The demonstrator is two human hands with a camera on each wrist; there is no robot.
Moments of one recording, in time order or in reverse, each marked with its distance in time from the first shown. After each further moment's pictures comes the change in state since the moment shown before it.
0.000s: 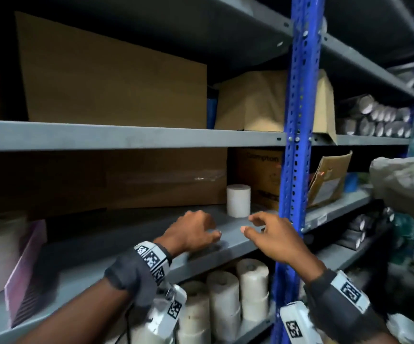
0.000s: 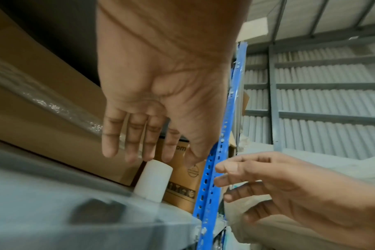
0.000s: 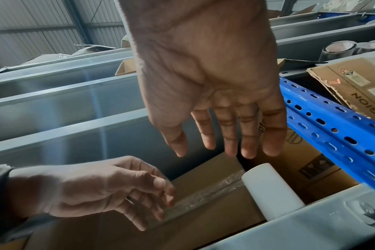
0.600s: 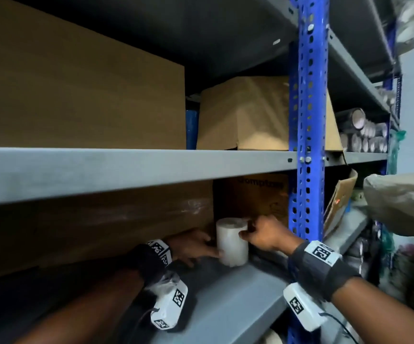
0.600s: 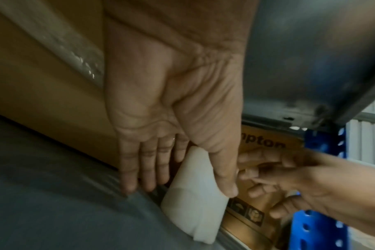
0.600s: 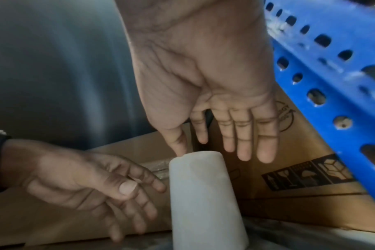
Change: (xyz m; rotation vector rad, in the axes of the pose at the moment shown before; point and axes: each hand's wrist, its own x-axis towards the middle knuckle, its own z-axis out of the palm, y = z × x) left_hand 0.221 -0.058 0.033 -0.465 -0.340 0.010; right_hand 0.214 0.051 0.030 -0.345 -0.143 0.154
